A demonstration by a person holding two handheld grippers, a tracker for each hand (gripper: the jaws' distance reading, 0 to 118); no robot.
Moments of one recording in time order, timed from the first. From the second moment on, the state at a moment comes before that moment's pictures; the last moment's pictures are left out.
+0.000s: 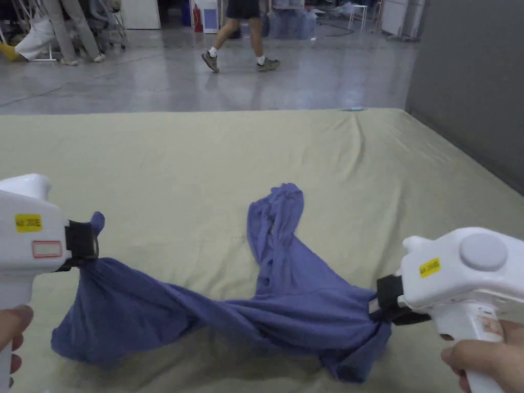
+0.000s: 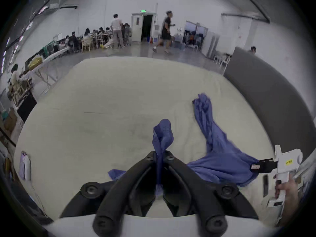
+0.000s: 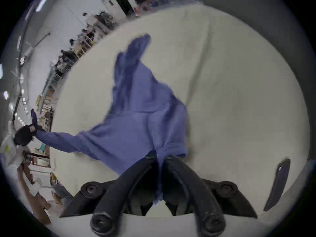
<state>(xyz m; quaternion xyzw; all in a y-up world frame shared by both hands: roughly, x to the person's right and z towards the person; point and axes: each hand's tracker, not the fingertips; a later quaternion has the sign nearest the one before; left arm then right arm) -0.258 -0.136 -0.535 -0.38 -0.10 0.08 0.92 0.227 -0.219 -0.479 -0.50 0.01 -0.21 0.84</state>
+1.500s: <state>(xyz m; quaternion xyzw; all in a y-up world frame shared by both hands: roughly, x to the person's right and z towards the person) -0.346 -0.162 -0.566 -0.39 -0.07 0.15 0.91 0.229 -0.158 -0.517 -0.42 0.03 -0.12 0.90</state>
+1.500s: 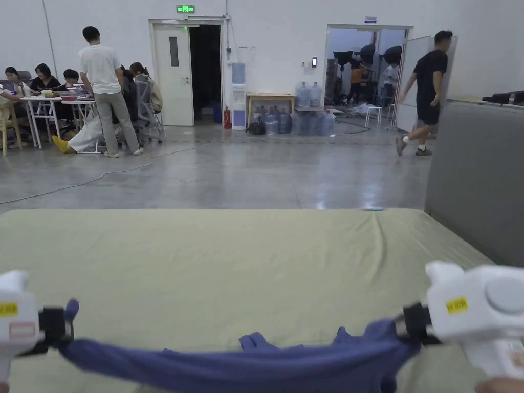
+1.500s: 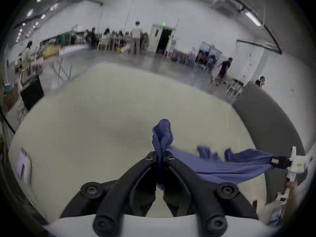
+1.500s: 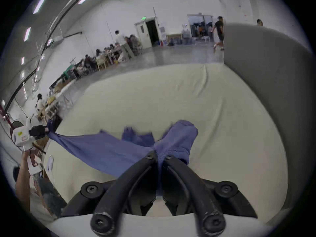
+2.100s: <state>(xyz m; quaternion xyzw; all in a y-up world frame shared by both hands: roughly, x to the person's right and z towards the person) -0.373 -0.278 -0.394 -0.51 -0.11 0.07 0.85 0.205 -0.287 -0.373 -0.57 0.04 -0.06 0.82</state>
